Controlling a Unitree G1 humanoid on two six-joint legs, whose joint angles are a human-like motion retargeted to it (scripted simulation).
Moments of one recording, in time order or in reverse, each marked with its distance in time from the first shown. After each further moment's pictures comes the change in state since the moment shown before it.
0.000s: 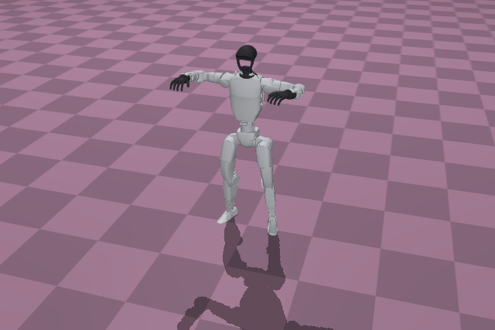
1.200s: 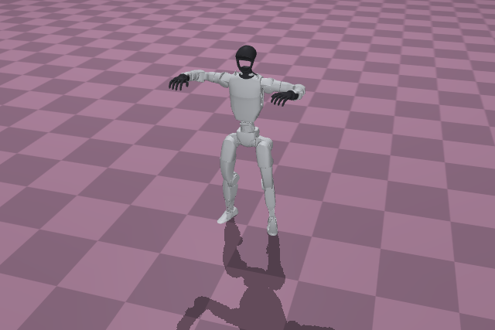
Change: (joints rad) left arm -0.031 -0.015 -0.019 0.052 0.019 -0.004 0.032; right arm 0.164 0.026 -0.168 -0.014 -0.004 -0.007 -0.017; waist 0.023 0.001 0.018; left_leg -0.004 0.002 0.002 -0.001 0.002 -0.002; right_leg -0.007 0.002 0.004 0.002 0.001 0.000
